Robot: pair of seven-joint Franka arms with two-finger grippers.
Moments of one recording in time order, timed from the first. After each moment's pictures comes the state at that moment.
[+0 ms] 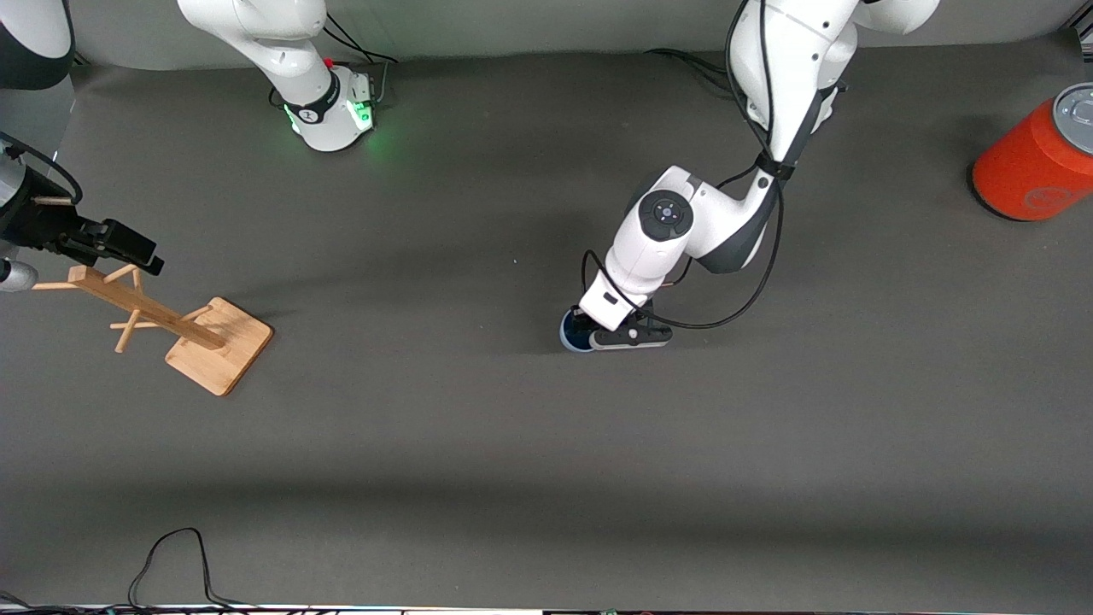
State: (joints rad) left arm -0.62 0.53 -0.07 -1.90 -0.12 2.66 -0.70; right arm -0.15 -0.07 0.11 -1.73 0.01 1.69 0.15
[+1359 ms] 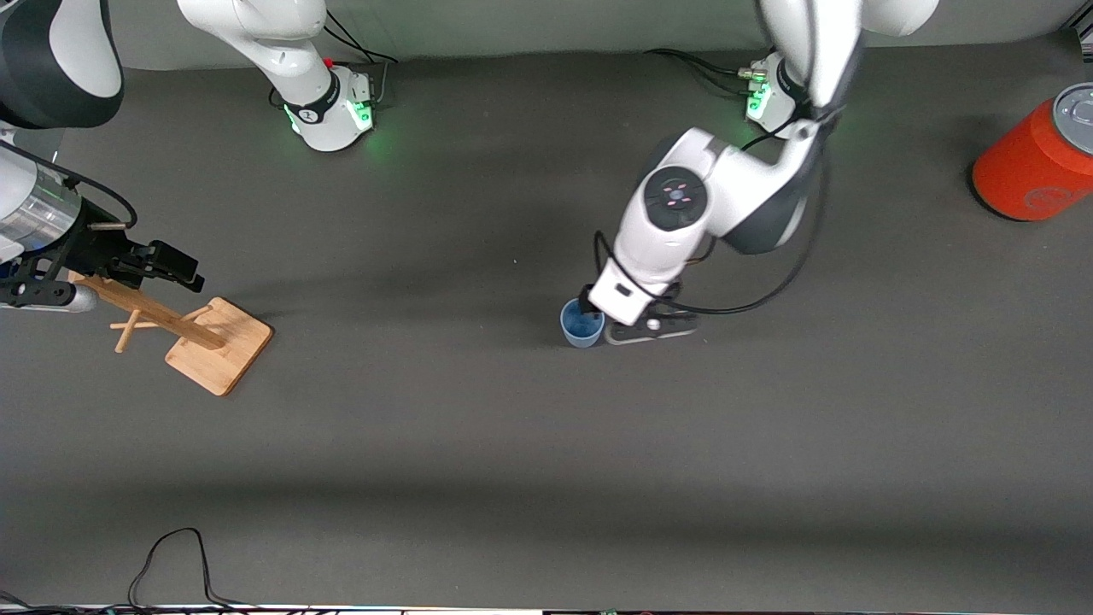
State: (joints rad) left arm -0.68 0.38 0.12 -1.61 -0.12 1.99 -0.69; right arm -0.14 -0.04 0.15 -1.80 0.05 1.81 0.10
